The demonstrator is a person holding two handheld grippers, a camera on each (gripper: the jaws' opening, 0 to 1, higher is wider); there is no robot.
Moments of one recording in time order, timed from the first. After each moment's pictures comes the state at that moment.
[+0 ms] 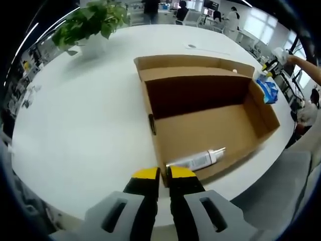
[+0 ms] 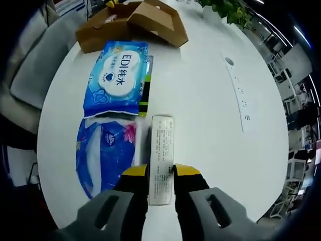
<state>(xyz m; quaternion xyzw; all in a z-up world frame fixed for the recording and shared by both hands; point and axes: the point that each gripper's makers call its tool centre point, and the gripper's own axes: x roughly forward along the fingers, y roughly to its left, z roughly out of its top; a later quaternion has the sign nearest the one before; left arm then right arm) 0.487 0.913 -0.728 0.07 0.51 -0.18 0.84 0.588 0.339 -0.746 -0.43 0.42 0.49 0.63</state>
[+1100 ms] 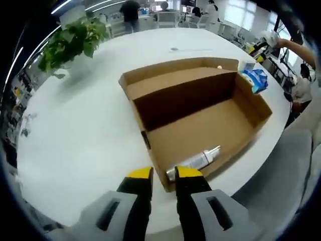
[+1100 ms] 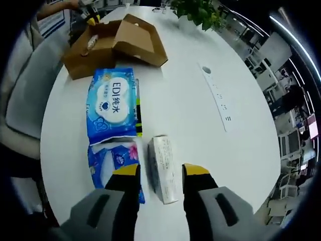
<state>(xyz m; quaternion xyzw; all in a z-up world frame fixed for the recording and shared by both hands) 0.496 0.903 -0.703 0.15 0.47 -0.25 0.83 0.577 0.360 -0.696 -0.37 0.40 0.42 0.73</state>
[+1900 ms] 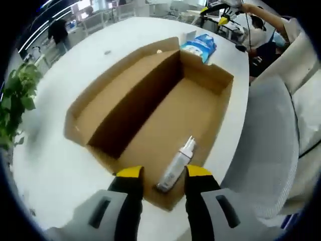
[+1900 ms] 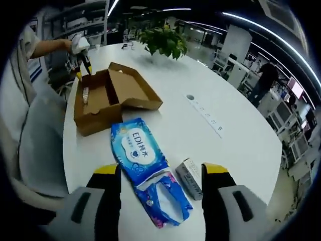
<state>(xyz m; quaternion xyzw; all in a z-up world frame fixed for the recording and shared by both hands) 0.494 0.856 -0.711 0.28 0.48 -0.48 0.68 0.511 0.416 -0.626 -0.21 0.33 0.36 0.85</state>
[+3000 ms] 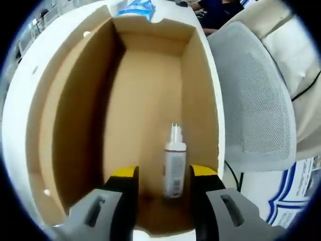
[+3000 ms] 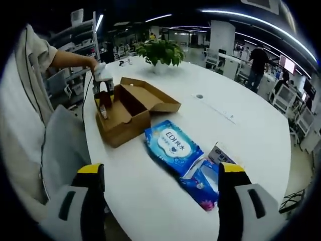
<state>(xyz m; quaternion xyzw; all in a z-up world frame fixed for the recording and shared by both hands) 0.479 0.841 -0.764 0.40 0.48 -0.63 0.45 0.427 0.445 -0.623 -0.12 0.34 0.35 0.87</state>
